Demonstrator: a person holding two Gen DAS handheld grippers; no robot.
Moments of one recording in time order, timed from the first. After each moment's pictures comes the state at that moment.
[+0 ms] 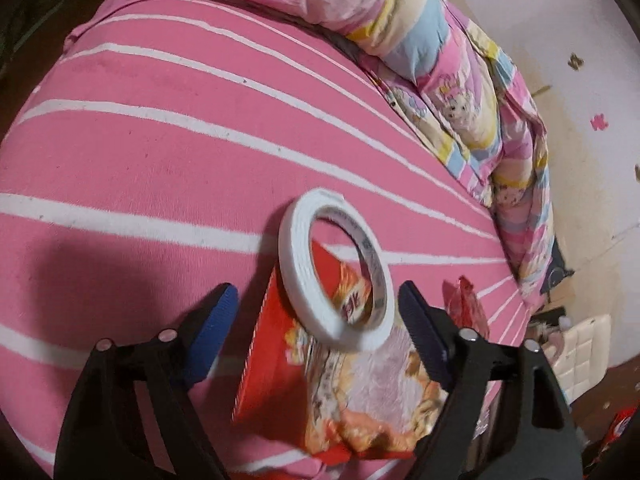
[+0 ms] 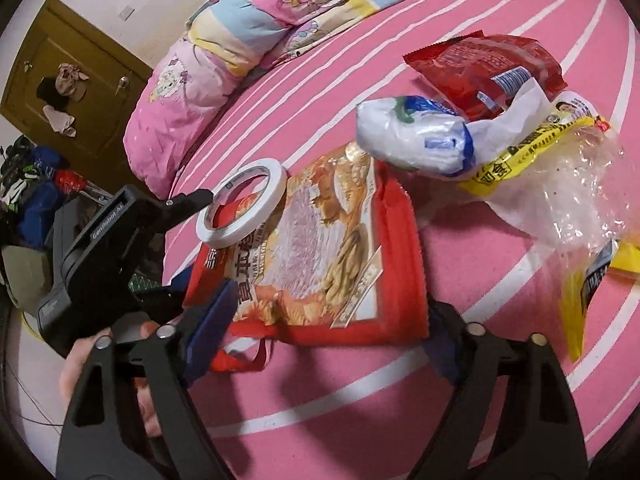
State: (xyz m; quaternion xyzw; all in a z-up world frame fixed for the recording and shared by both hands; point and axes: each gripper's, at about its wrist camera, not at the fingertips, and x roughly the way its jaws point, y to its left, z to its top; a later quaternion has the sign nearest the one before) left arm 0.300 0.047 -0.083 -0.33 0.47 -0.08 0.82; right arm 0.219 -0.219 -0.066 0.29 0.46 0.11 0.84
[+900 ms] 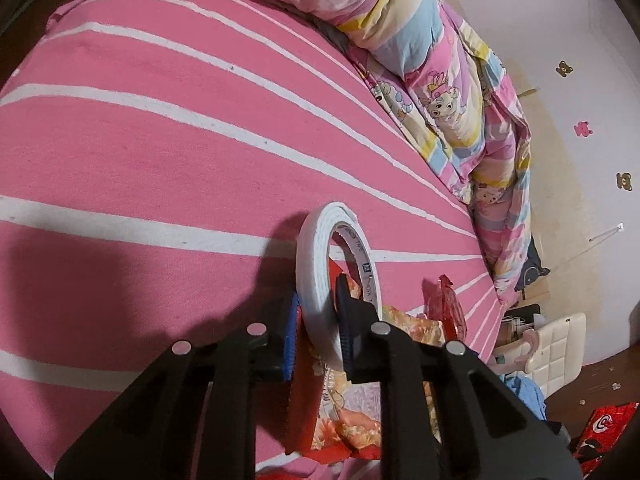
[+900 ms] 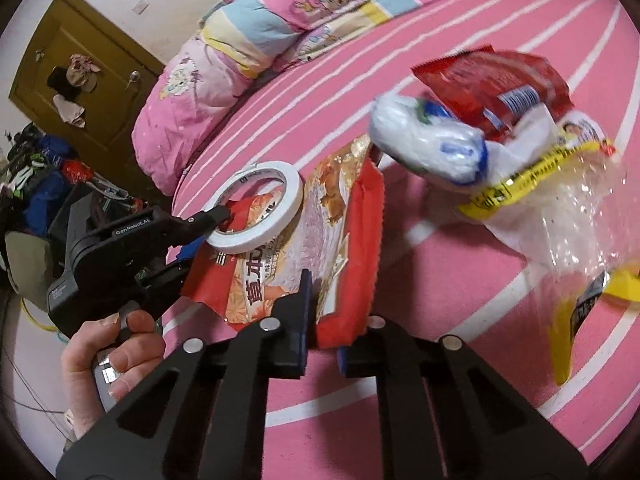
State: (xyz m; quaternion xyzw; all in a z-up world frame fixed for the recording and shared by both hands) left arm 0.306 0.051 -0.085 -0.35 0.47 -0.12 0.80; right arm 0.221 -0.221 -0.062 0.26 0.44 0.13 0.85
